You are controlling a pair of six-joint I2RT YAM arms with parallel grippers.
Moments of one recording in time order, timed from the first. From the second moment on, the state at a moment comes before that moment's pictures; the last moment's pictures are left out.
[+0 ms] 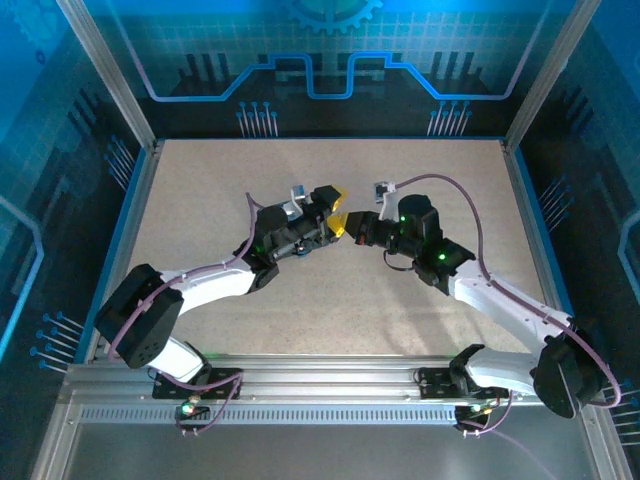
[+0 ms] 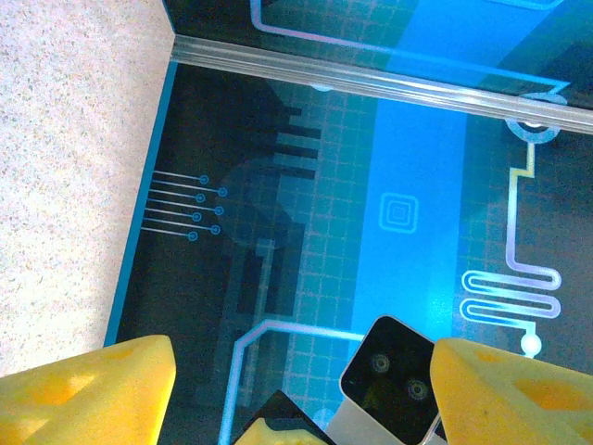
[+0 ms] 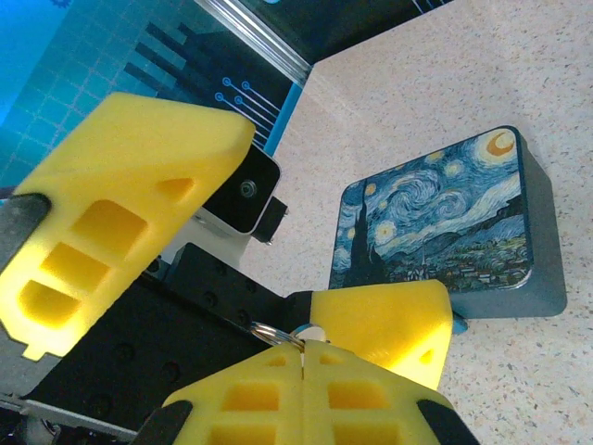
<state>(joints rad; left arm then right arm) -0.65 1.52 0.77 0.77 0.22 -1.74 0.58 1.19 0.83 0.04 -0.30 0.76</state>
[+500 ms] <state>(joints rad) -0.65 1.52 0.77 0.75 0.20 -1.74 0.58 1.16 0.81 0.03 -0.28 0.77</state>
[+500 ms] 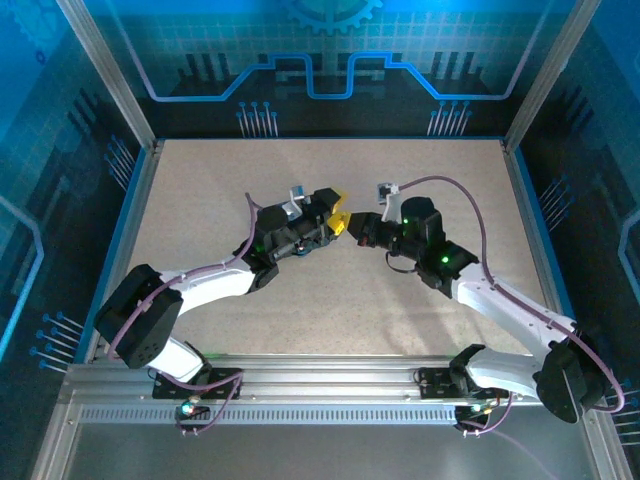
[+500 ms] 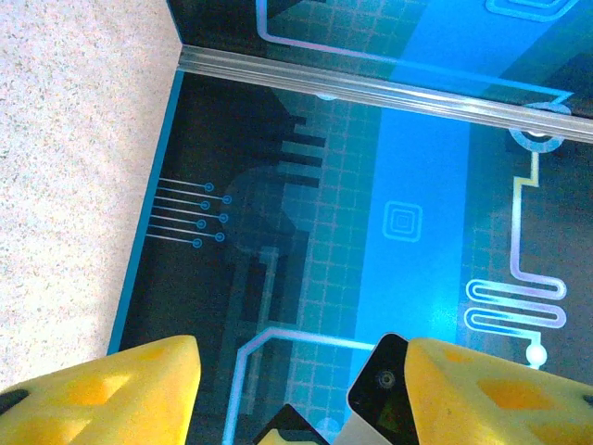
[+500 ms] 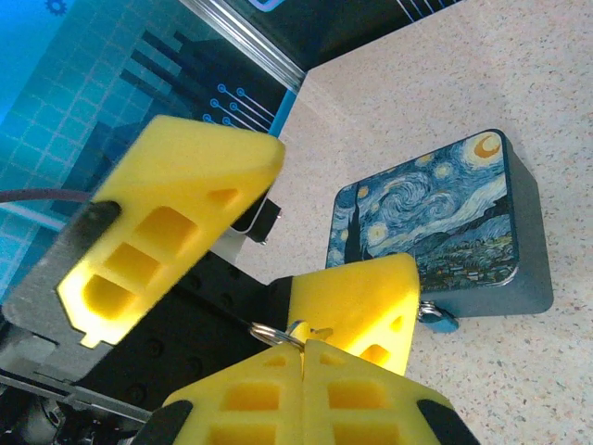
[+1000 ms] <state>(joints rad) -0.65 1.51 0.77 0.71 0.18 -1.74 0.58 1.15 0.80 0.03 -0.26 0.77</state>
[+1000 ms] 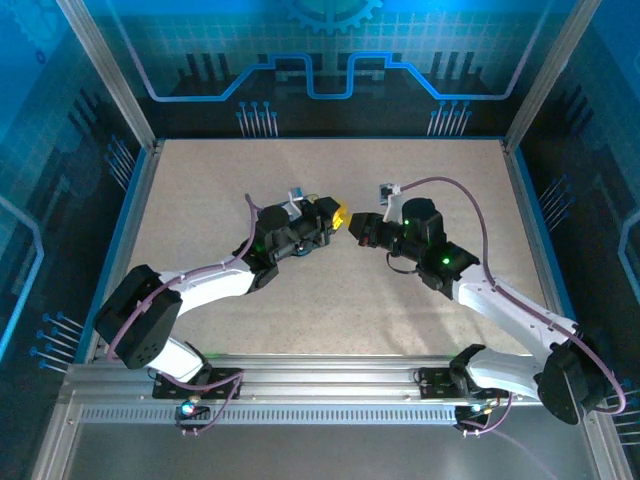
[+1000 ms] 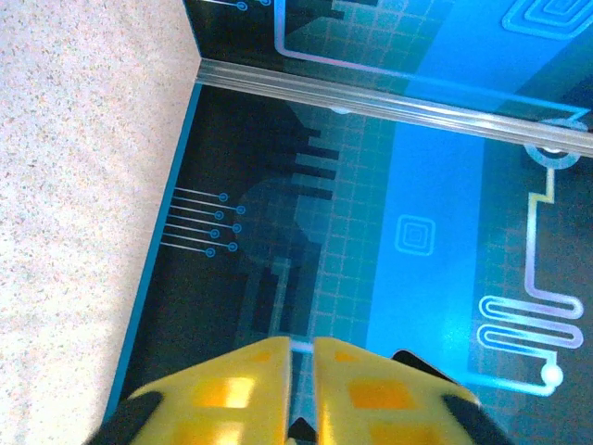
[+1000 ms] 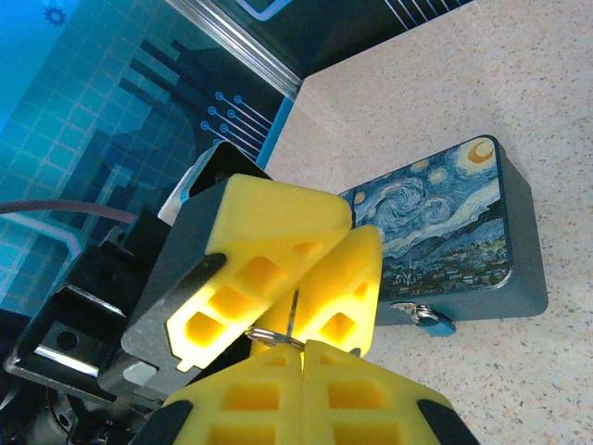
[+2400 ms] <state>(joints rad) -0.65 1.29 1.14 0.03 0.42 -0.69 0.39 1.09 0.66 0.57 -0.84 0.86</state>
